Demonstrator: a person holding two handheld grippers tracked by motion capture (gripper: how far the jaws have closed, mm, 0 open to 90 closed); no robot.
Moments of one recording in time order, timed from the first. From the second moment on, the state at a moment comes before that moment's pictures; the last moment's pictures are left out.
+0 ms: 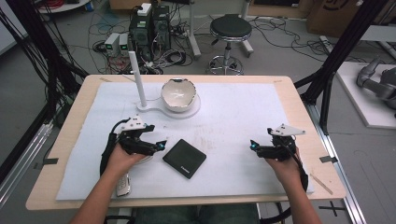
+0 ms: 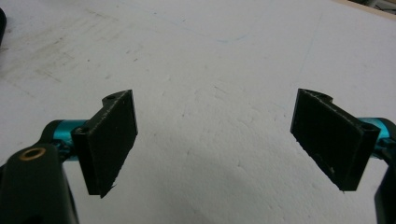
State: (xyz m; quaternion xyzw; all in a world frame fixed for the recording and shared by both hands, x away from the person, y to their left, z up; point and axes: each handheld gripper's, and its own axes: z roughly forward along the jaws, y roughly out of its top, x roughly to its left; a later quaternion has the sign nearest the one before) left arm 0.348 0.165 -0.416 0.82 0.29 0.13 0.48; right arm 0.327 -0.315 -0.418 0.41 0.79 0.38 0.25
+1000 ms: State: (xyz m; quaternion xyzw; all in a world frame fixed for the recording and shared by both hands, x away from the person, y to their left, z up) left arm 0.356 0.118 -0.442 0.87 0.28 0.01 0.40; right arm 0.307 -0.338 -0.416 0.43 0.77 0.38 0.27
